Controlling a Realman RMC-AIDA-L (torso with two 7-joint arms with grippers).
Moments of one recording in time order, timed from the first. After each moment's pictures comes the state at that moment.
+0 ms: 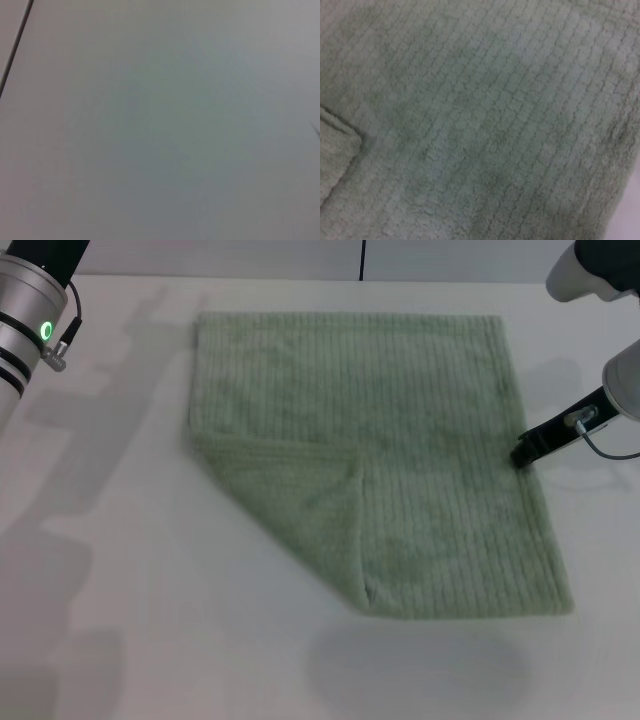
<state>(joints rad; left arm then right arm) -0.67 -2.08 -2.14 -0.21 0.48 -1.08 2.55 0.85 2.00 -1.21 -0.71 -2.60 -1.23 2.57</state>
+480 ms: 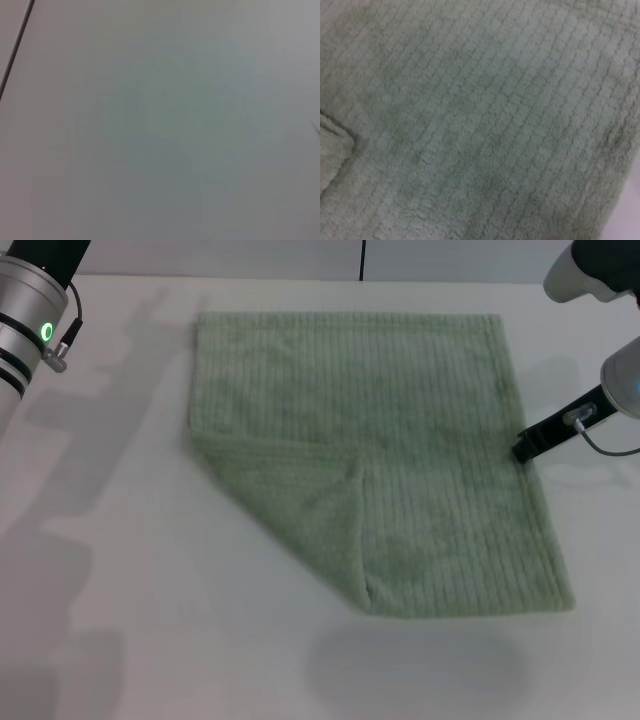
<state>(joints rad) -0.67 -2.08 -2.14 -0.20 0.48 -1.08 2.55 0.87 2.00 -1.21 -0.68 -2.60 -1.20 2.54</state>
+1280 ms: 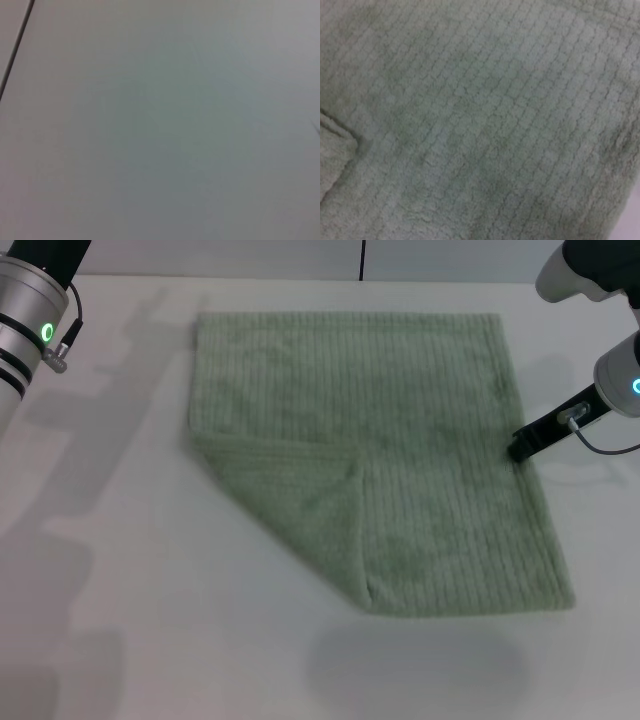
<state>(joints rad) -0.67 -2.08 -2.14 -0.20 0.48 -1.08 2.55 0.89 2.00 -1.21 -0.65 -2.60 -1.18 2.53</state>
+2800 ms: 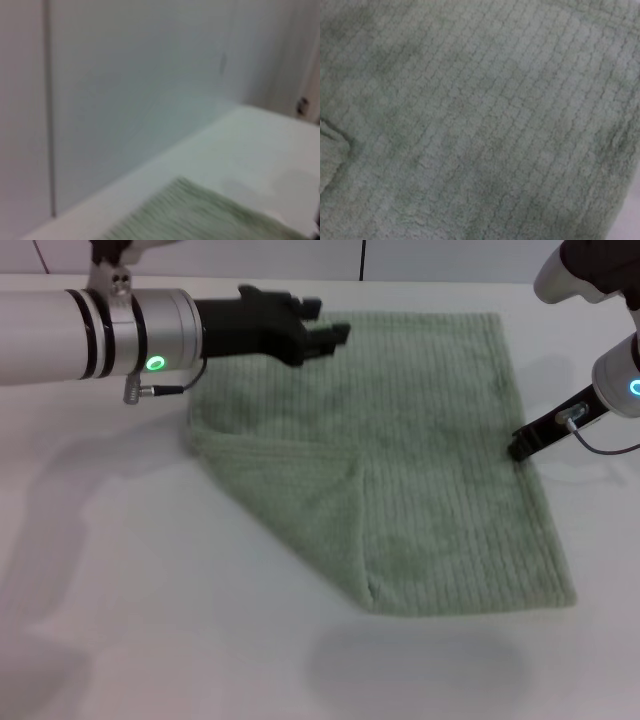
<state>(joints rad) -0.65 -1.97 -1.65 -0.74 1.54 -0.86 1.46 0.89 2.00 -1.21 -0.63 -2.61 -1.16 2.54</state>
